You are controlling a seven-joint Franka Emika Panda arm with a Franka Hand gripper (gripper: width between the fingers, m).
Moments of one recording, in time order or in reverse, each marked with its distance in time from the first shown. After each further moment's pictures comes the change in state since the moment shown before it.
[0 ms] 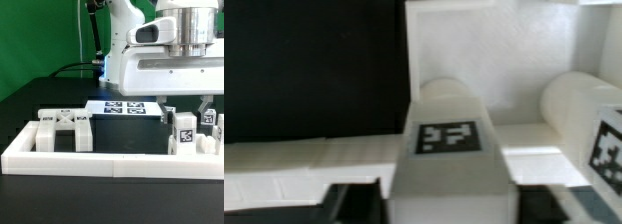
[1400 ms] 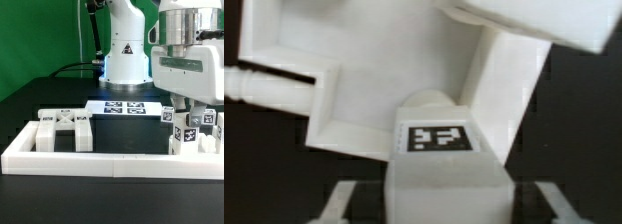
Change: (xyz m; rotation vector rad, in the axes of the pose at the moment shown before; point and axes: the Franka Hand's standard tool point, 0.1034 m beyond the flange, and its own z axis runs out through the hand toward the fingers) arm -0.001 -0.007 0.001 0.009 -0.006 1.286
